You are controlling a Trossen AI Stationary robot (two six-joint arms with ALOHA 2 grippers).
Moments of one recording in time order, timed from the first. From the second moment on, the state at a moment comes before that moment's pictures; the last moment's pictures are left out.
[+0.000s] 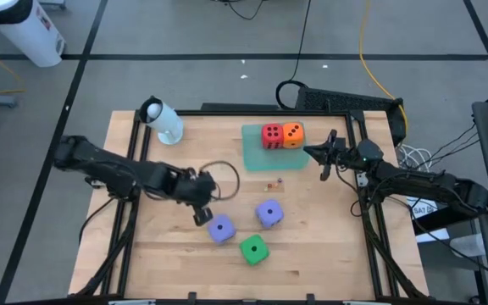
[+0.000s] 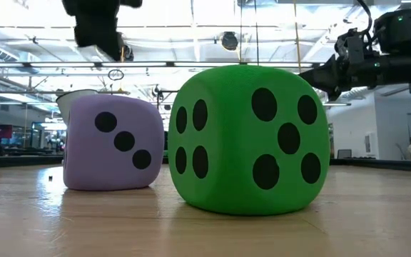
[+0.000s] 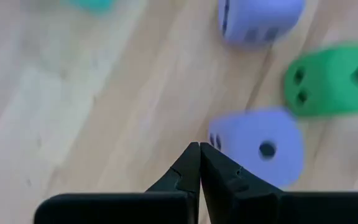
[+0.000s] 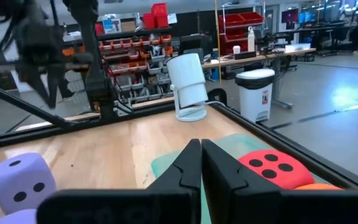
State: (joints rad) left arm -0.28 1.42 1.19 -0.88 -0.16 -0.67; right arm -0.53 0.68 0.07 0.67 -0.26 0.13
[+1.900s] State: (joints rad) left arm -0.33 1.86 1.50 -0.95 0.08 0.56; right arm -0.53 0.68 0.07 0.69 -0.26 0.15
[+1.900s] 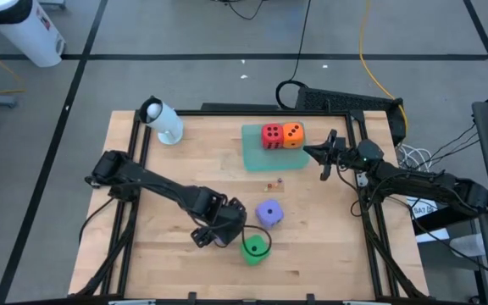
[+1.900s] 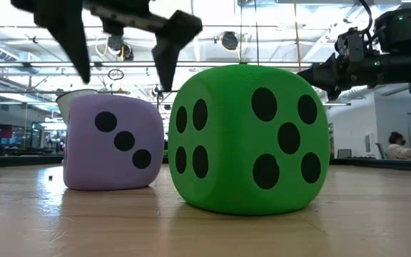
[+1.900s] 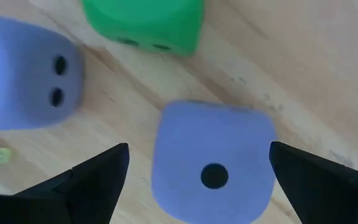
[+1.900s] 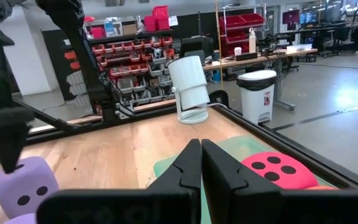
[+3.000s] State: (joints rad) left arm -0.36 1.91 1.56 -1.00 0.04 0.63; right arm -0.53 0.68 0.07 0.68 -0.26 0.15
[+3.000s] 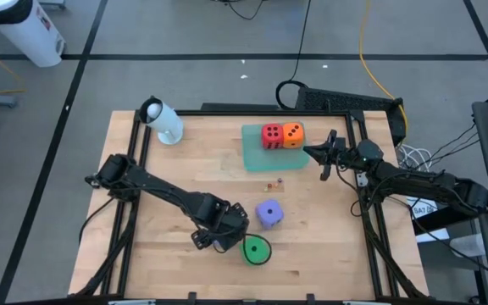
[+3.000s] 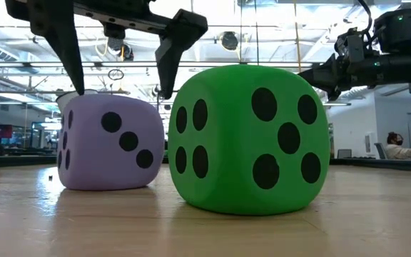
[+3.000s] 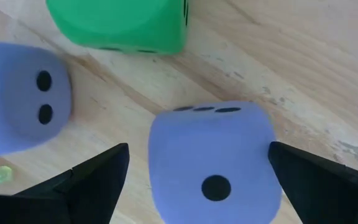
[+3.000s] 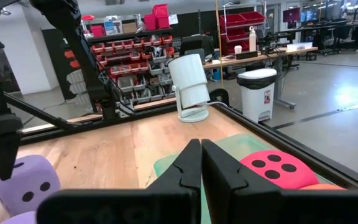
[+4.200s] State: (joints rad) left arm -0.29 1.91 1.54 -1.04 0.15 0.49; right arm -0.53 0.68 0.07 0.68 -0.26 0.16
